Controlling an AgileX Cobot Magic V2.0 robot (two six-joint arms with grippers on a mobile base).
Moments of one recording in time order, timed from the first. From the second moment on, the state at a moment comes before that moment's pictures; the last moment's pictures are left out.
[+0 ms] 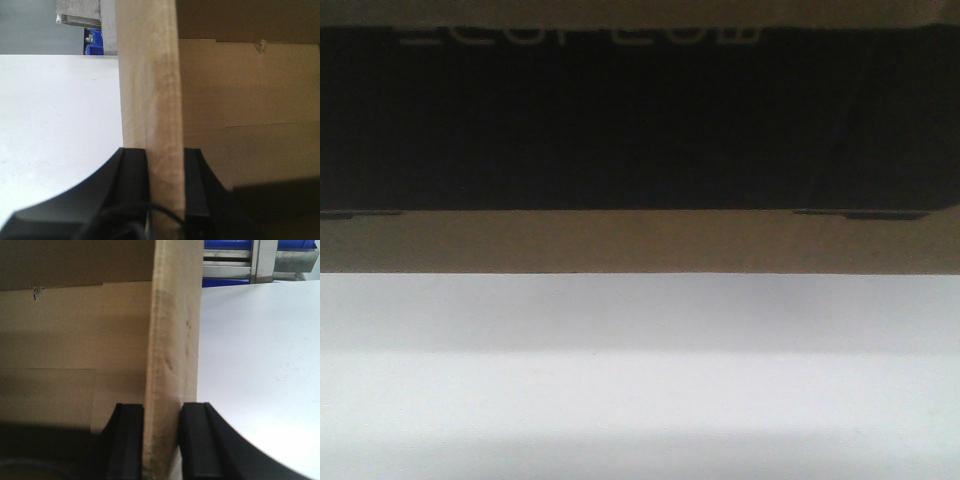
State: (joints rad) left arm -0.12 0.53 -1.09 -0.26 1.00 0.08; right arm 0.09 0.51 -1.11 0.12 1.08 0.17
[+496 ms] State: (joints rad) left arm -0.12 0.97 -1.09 -0.34 0.83 0.14; right arm 0.09 0.94 -1.17 0.03 0.95 0.19
